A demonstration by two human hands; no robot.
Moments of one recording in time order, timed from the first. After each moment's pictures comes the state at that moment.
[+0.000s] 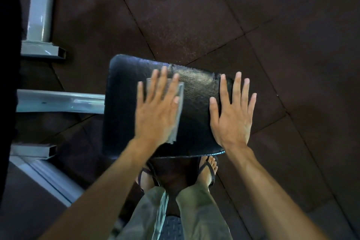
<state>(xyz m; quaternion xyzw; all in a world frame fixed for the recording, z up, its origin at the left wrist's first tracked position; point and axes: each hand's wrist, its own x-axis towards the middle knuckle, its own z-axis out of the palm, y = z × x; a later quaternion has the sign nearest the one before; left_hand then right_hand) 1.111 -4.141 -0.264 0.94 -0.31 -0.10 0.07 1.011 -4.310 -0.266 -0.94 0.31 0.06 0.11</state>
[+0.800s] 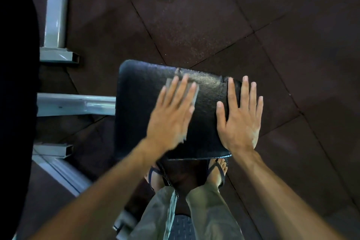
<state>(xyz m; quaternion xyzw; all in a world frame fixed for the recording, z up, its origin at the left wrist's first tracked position) 1.108 -4.146 -0.256 0.91 -0.40 -0.11 0.08 1.010 -4.308 -0.268 -0.94 0.31 0.04 0.11</state>
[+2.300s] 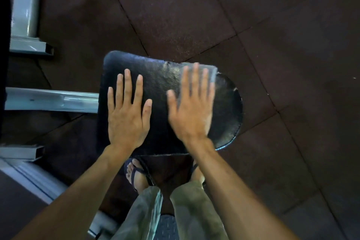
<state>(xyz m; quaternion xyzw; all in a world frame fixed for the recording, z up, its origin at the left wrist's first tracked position) 1.116 -4.092 -0.276 0.97 -0.24 -0.07 0.07 1.061 -4.242 -0.259 -0.95 0.28 0.05 0.13</state>
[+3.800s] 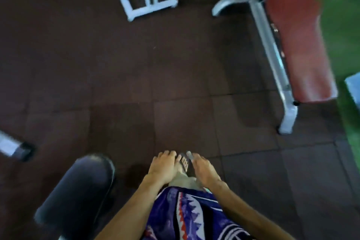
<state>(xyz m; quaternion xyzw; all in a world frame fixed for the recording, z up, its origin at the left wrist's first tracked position) 0.746 -4.318 0.045 0.58 -0.68 -0.39 -0.20 0.578 -4.281 -0.005 -0.57 0.67 0.13 0.46</state>
